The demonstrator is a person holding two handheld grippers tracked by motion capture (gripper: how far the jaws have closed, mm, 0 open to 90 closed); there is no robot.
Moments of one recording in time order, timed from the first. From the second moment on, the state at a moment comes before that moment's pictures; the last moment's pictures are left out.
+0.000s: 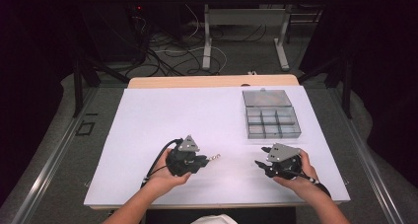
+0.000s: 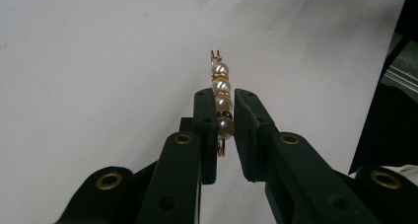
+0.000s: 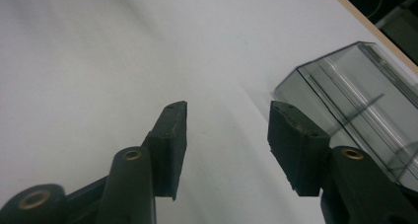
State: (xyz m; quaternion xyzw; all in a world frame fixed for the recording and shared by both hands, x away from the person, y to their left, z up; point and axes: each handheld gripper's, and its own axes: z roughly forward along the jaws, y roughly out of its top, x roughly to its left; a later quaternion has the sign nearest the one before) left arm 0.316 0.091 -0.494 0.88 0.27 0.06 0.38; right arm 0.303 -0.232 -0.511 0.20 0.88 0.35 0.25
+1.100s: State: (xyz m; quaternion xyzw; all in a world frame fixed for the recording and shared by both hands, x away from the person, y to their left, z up) left arm 0.315 0.067 -0.492 0.89 0.24 0.04 0.38; right arm 0.311 -0.172 -0.509 0.07 0.90 0.39 0.21
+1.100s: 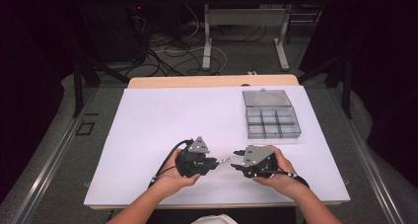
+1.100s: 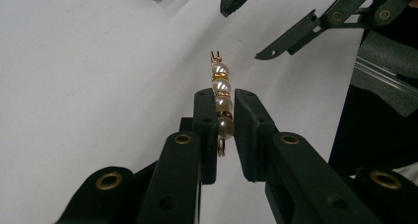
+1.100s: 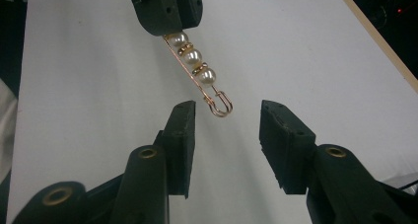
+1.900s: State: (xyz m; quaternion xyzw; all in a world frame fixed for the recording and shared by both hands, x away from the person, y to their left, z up) left arm 0.313 0.056 -0.490 0.90 0.22 0.02 0.39; right arm 0.310 -0.156 -0.511 0.04 0.90 0.38 0.20
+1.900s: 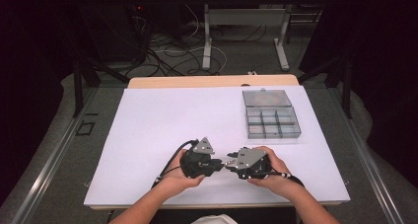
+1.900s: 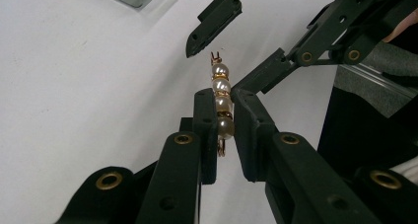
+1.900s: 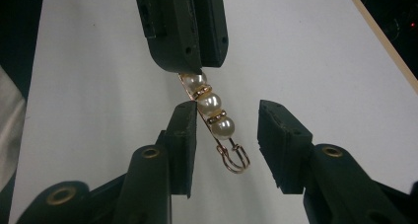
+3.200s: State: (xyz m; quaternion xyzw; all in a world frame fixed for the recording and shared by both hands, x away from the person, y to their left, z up) left arm 0.313 0.056 -0.491 0.90 0.21 0.00 0.39; right arm 0.305 -0.151 -0.515 -0.04 0.92 0.33 0.21
